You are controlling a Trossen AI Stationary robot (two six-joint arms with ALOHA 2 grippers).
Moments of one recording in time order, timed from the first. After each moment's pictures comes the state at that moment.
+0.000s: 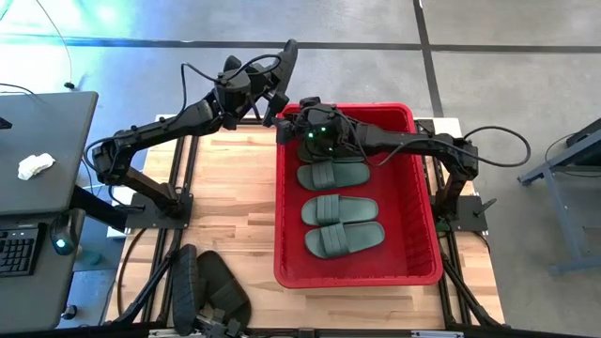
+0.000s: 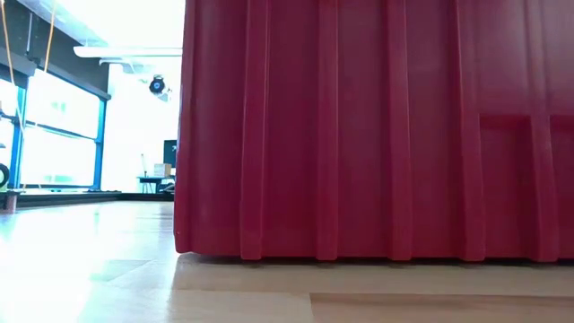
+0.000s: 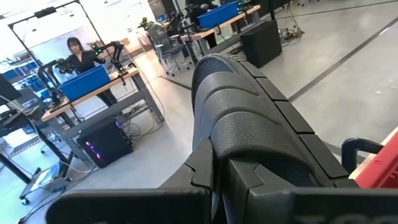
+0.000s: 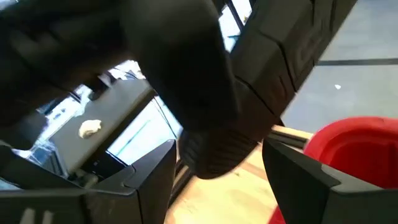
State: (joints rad) left arm 0.59 1.44 1.35 -0.05 -0.62 0.28; right arm -0.20 1.80 1.64 -0.08 0.37 0.68
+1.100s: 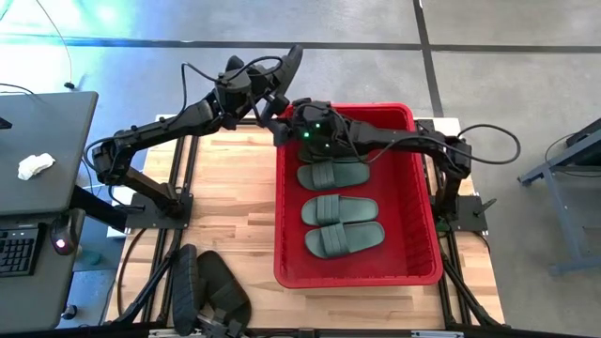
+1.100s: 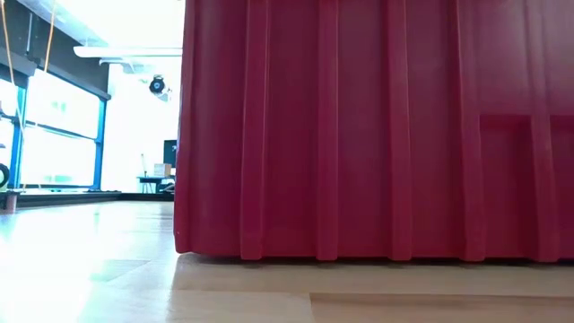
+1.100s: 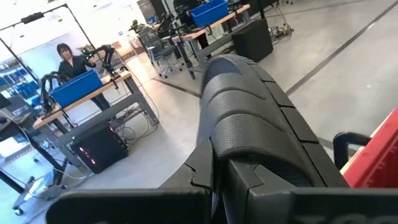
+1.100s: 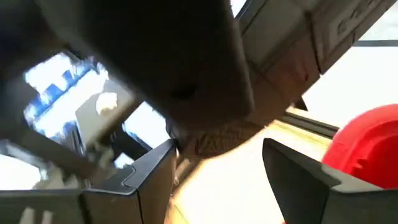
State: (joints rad) left arm 0.59 1.44 1.35 -0.06 -0.58 0.31; right arm -0.24 1.86 1.64 -0.03 0.19 0.67
